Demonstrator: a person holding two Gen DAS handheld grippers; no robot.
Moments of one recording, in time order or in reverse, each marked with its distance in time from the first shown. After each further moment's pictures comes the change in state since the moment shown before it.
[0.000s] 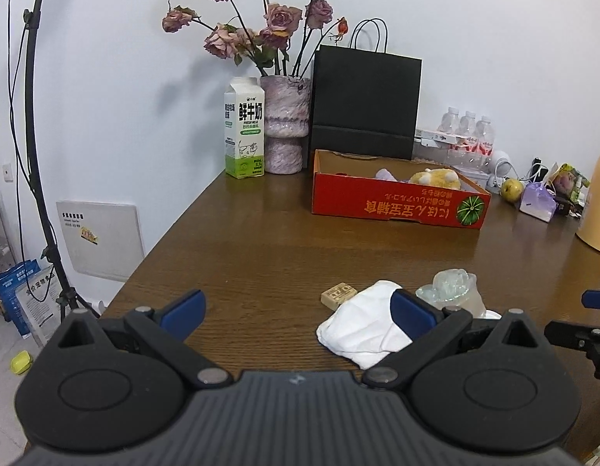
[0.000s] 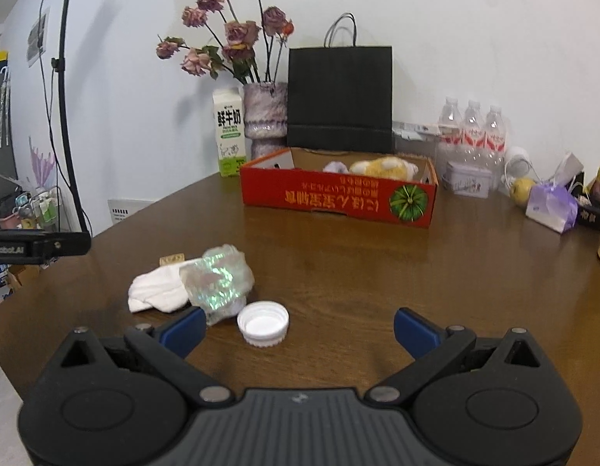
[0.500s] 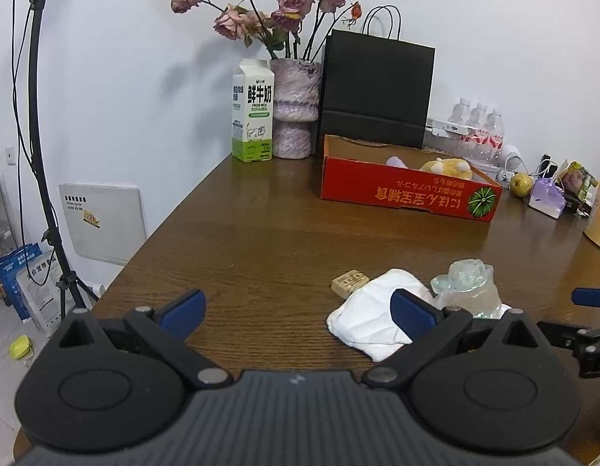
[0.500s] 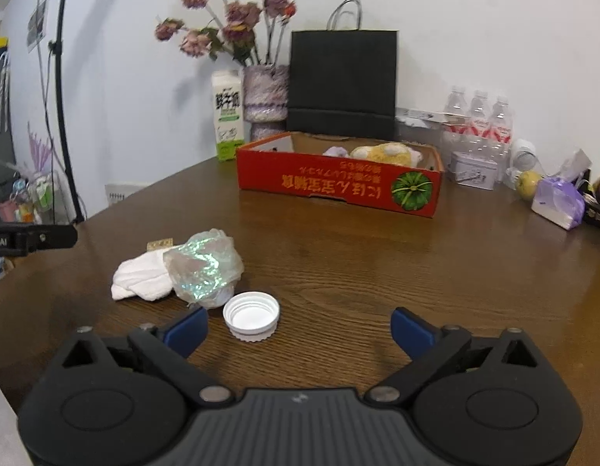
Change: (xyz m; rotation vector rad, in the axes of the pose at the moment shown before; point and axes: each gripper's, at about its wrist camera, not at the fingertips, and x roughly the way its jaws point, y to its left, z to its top) left arm 0.016 0.009 -0.005 -0.030 0.046 0.015; right arm 0.029 0.002 0.003 -0.068 0.051 0.012
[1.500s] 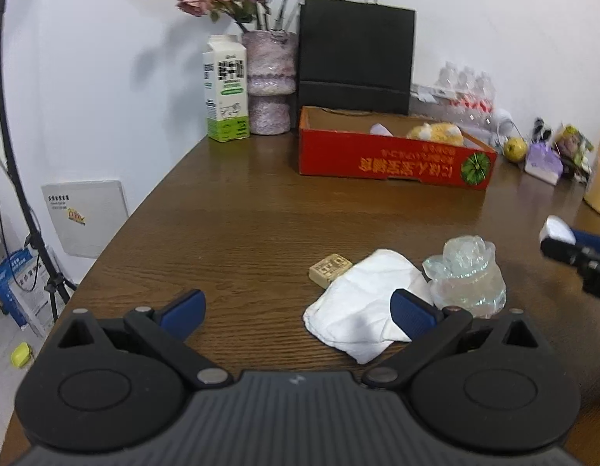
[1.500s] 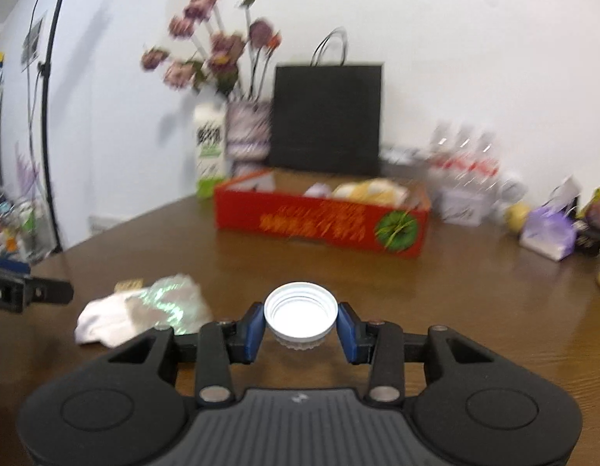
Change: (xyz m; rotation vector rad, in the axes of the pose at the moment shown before) left arm 0.034 -0.023 0.003 0.090 0.085 -0.023; right arm 0.008 -0.013 0.003 0.028 -0.180 -0.092
